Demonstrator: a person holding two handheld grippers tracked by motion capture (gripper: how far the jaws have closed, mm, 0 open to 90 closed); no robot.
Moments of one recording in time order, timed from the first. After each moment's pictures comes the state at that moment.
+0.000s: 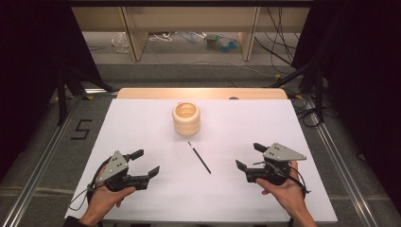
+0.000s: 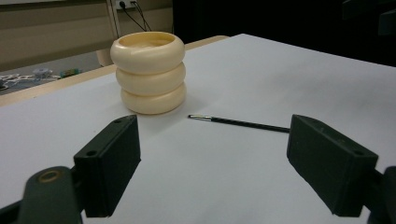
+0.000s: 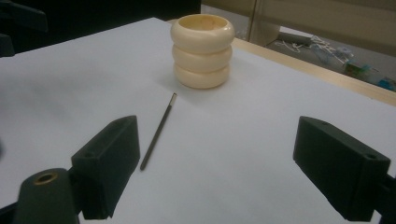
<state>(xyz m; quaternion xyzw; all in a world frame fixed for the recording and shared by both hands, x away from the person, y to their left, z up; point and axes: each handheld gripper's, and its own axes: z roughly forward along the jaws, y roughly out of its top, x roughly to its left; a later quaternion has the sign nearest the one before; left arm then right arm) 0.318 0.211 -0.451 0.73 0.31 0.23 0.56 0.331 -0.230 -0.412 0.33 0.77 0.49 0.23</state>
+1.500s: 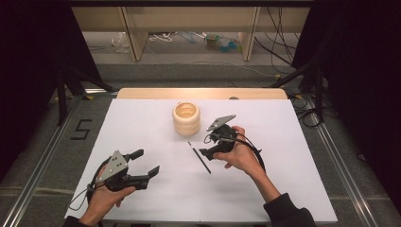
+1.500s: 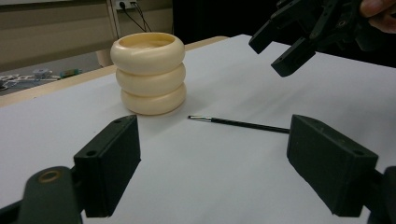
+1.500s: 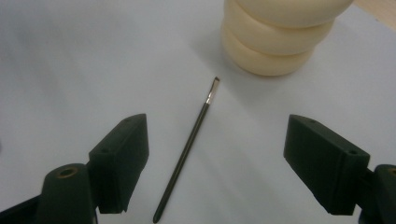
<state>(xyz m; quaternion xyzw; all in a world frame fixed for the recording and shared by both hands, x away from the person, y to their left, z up) 0.319 0.211 -0.451 0.73 0.31 0.23 0.56 0.424 -0.113 -0.409 0.29 0.89 0.33 0.12</state>
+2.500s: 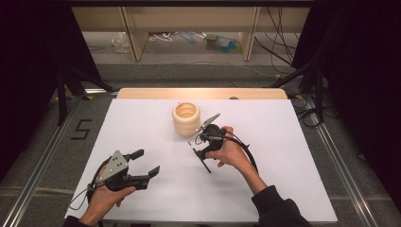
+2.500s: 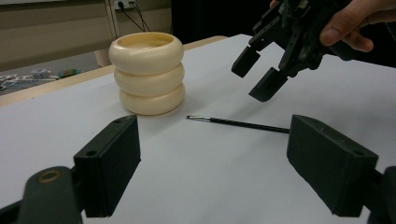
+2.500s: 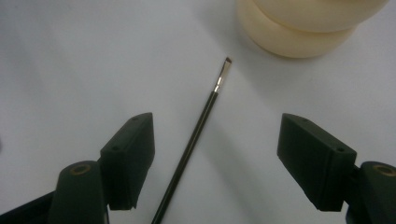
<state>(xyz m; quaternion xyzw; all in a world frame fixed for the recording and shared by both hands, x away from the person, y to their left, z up) 0.319 0.211 -0.450 0.73 0.31 0.23 0.56 0.444 -0.087 -0.428 0.28 0.92 0.27 0.09</state>
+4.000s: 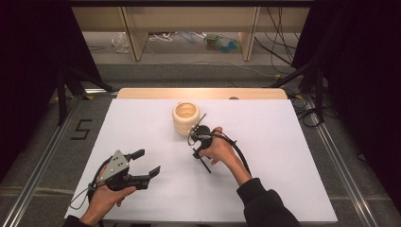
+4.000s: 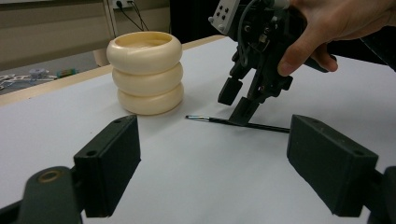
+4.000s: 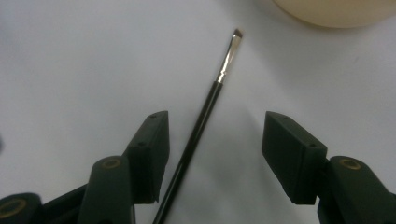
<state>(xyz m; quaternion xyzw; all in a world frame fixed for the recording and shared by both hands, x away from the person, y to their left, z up) 0.320 0.210 -0.451 0.73 0.31 0.23 0.56 0.468 -0.061 -0.457 0.29 0.94 0.18 0.05</state>
